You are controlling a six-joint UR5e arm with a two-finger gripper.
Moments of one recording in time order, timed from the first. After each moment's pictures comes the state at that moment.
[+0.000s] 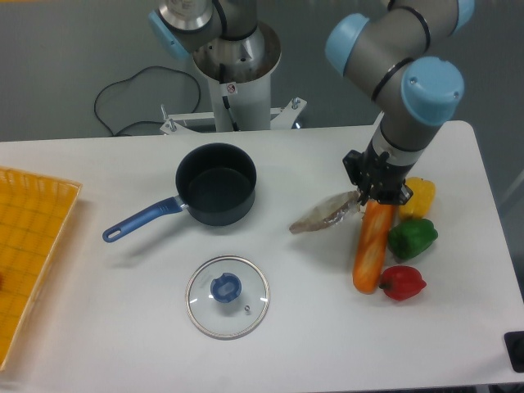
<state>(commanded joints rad) 2.72 -1.85 -1.49 -1.43 1.48 1.38</state>
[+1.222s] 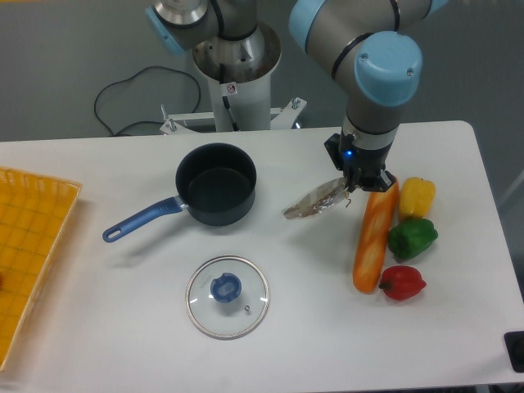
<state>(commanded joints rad) 2.65 -1.82 -1.48 -1.44 1.62 1.43</state>
